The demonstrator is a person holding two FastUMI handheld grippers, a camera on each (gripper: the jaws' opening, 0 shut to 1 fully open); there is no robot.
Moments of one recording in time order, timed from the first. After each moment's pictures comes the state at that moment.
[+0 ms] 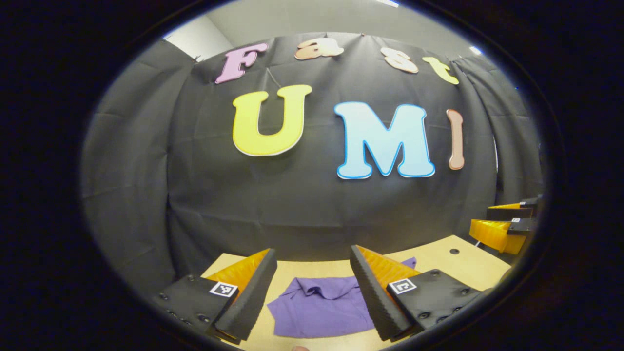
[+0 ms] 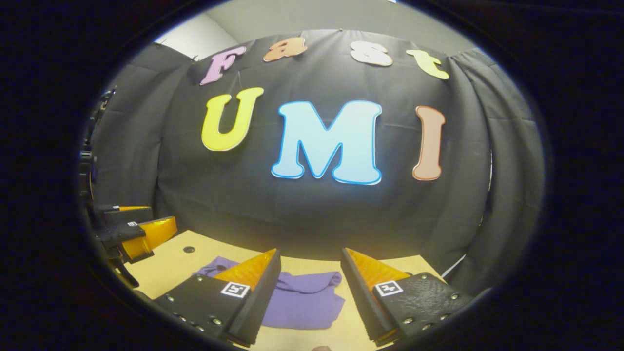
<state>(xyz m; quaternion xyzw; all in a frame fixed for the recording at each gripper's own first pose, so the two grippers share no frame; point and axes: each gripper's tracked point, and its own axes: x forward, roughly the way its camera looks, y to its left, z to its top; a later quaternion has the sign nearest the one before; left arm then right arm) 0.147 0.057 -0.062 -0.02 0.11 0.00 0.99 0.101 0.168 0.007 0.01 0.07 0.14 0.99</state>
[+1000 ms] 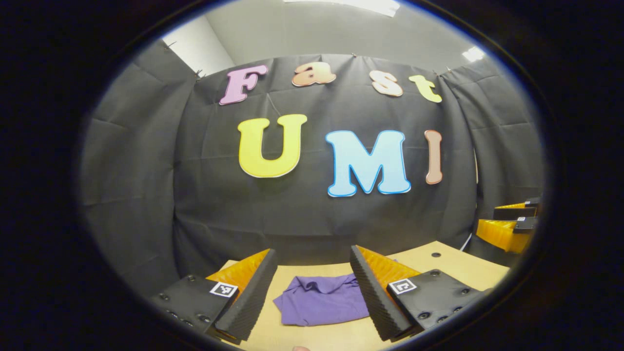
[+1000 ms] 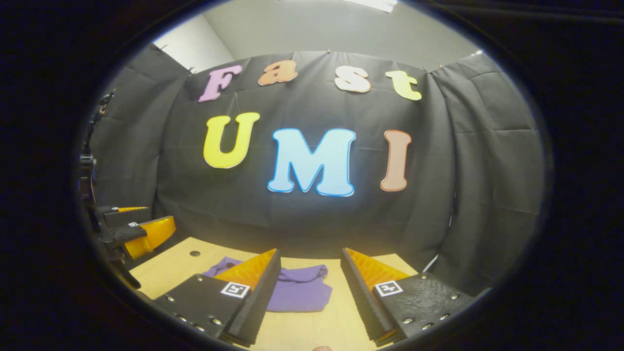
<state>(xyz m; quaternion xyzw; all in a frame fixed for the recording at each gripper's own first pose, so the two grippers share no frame) 0.046 0.043 -0.001 -0.02 0.06 -0.03 1.00 -0.010 0.132 0.046 0.02 0.03 0.09 1.00</state>
